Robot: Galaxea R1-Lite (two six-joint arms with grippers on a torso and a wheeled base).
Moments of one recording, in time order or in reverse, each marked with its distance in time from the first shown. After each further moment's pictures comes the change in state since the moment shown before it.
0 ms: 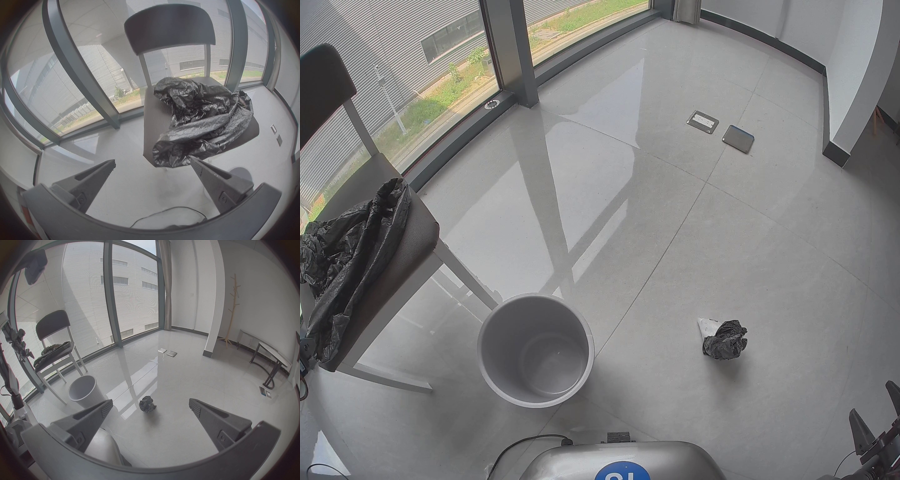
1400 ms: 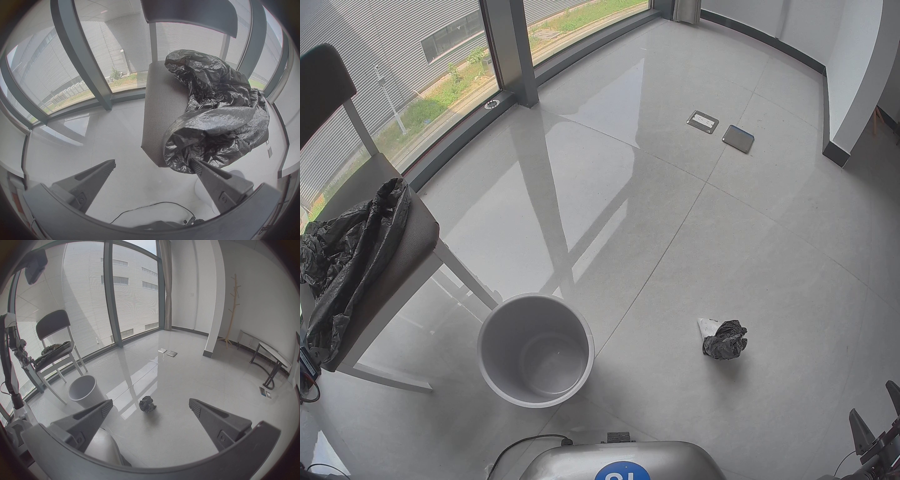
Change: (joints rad) left arm 0.153 0.293 0.133 -0.271 -0.238 -0.021; right arm 0.000 0.001 0.000 -0.001 -0.001 -0.002
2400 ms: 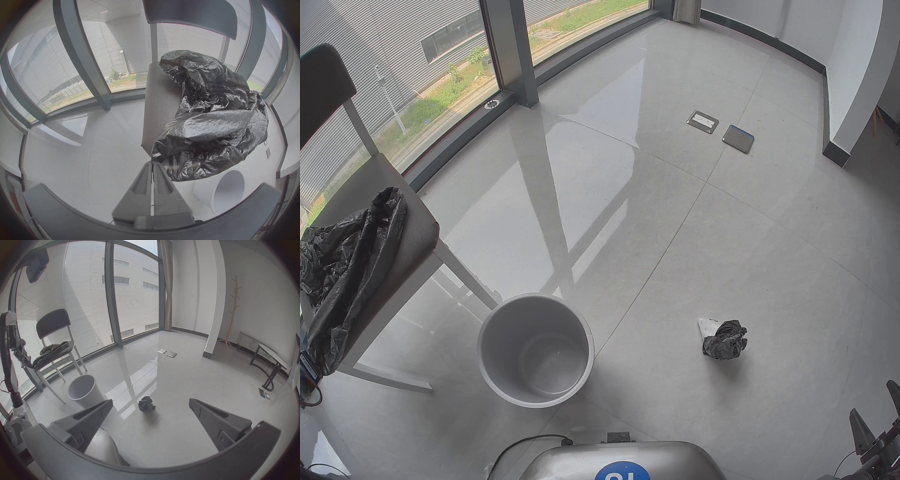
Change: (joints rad) left arm 0.024 0.008 0.045 -0.065 -0.039 0.000; right arm -0.001 -0.004 0.000 0.000 -0.004 -0.013
